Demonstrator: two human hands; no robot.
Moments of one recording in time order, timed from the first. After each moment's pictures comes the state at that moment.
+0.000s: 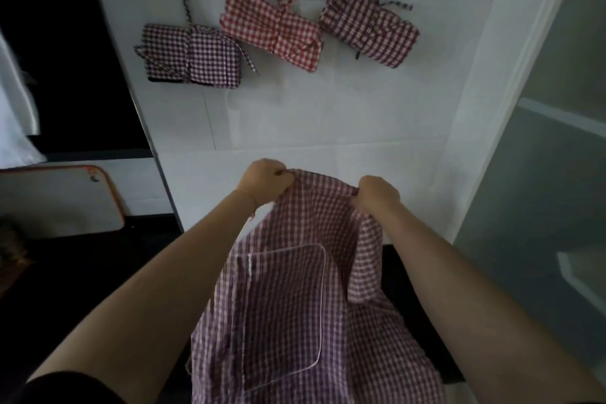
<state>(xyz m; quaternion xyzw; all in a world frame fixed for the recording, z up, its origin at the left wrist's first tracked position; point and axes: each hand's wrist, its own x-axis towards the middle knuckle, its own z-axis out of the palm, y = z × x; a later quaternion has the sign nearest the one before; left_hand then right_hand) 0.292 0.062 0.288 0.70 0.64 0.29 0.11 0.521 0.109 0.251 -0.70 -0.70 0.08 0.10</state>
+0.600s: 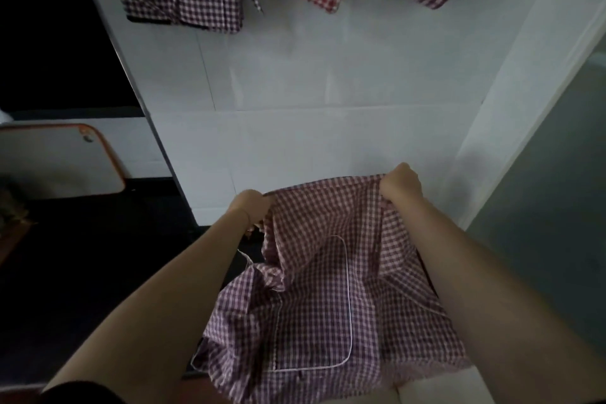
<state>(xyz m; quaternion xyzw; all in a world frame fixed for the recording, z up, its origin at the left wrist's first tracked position) 0.250 0.069 0.174 0.55 0.76 0.13 0.30 0.528 0.132 0.199 -0.79 -0.54 0.20 0.21</state>
